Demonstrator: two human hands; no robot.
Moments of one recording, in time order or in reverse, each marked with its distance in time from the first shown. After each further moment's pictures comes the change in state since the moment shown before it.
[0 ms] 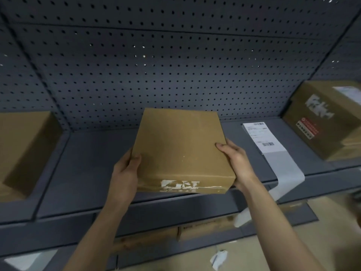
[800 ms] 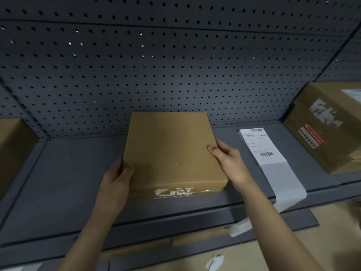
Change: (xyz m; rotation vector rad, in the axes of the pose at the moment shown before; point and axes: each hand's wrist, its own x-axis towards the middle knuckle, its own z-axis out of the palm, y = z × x) left_hand 0.033 -0.006 0.036 0.239 0.020 -0.028; right_hand 0.062 -0.003 -0.031 -0.251 -0.013 -0.040
